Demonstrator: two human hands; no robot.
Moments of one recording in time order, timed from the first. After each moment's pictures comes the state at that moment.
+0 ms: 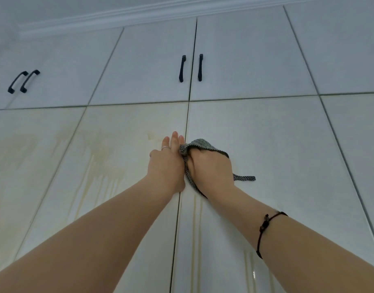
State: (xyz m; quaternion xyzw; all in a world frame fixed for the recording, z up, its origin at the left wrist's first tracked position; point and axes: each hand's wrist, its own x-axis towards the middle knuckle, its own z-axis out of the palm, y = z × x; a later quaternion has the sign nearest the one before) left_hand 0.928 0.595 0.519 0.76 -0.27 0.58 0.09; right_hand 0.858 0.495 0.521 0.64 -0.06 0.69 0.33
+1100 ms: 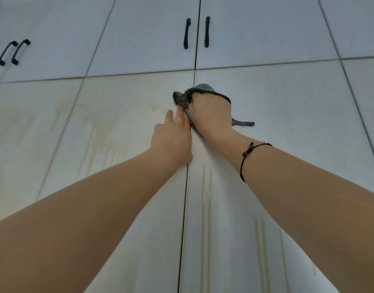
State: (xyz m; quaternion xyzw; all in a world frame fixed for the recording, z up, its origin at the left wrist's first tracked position) left_hand 0.935 0.598 0.512 0.76 -0.28 0.58 0.08; right_hand 0.880 0.509 0.587 0.63 -0.12 0.70 0.33
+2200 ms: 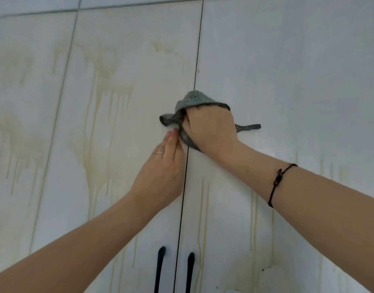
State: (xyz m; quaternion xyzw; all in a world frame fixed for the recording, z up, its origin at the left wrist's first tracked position) left_hand 0.952 0.610 0.313 0.68 -0.40 0.61 0.05; right_hand 0.870 0.505 0.425 0.66 -0.03 0.66 0.37
